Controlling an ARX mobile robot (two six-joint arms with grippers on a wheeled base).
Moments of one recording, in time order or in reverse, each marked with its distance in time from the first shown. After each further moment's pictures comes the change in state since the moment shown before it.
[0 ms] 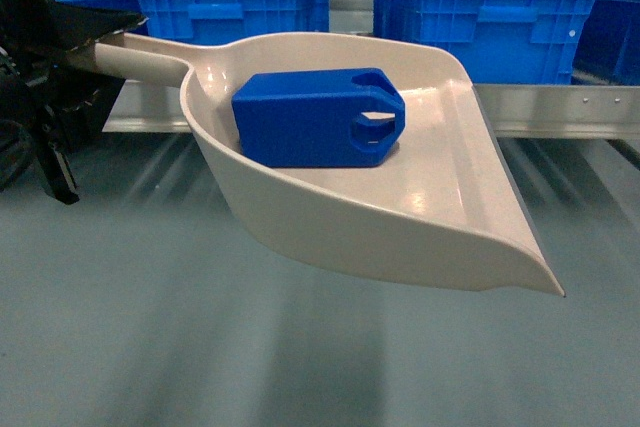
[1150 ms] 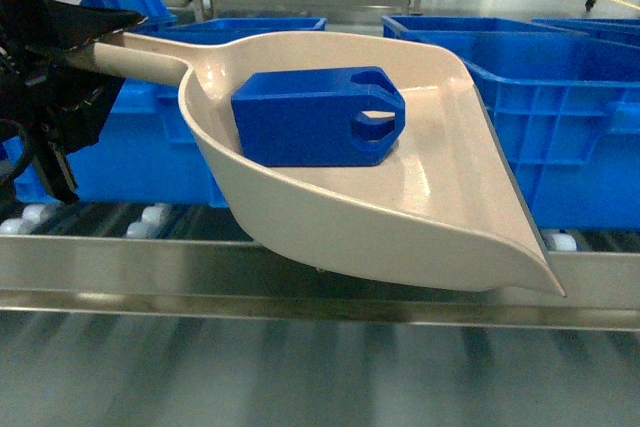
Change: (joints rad) left arm 0.002 0.000 0.000 0.000 0.000 0.000; right arm 0.000 0.000 0.000 0.003 0.000 0.000
